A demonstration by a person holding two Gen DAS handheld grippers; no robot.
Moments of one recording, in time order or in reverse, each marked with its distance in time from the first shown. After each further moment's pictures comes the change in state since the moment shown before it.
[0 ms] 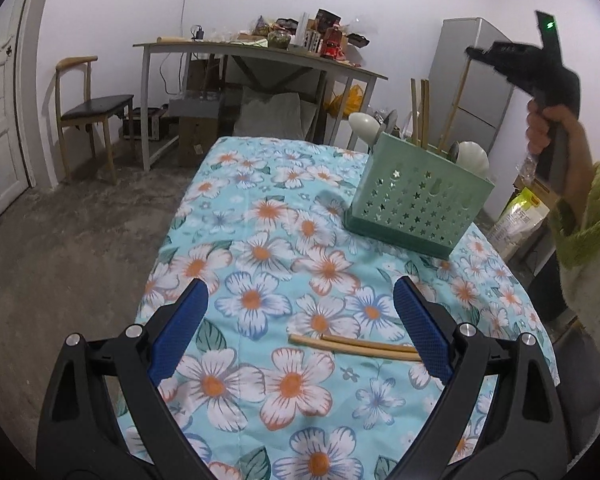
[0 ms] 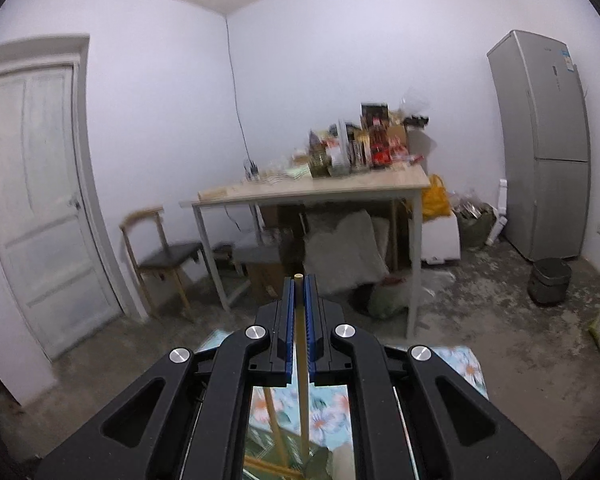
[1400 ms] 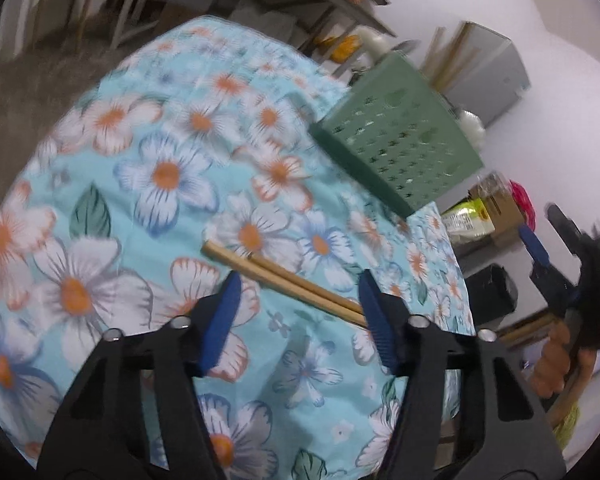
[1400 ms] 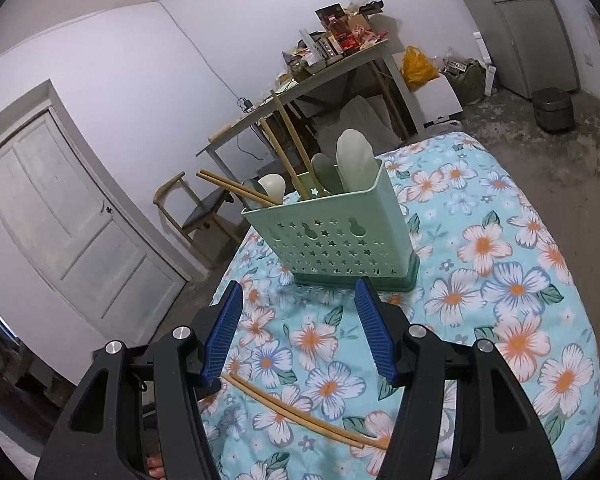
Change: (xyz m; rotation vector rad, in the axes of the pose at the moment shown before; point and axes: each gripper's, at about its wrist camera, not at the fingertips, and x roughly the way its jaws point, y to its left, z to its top) left arm 0.075 0.005 -0.047 -0.356 0.274 -0.254; right arm -0.127 -0.027 -0.174 0.396 0.221 0.159
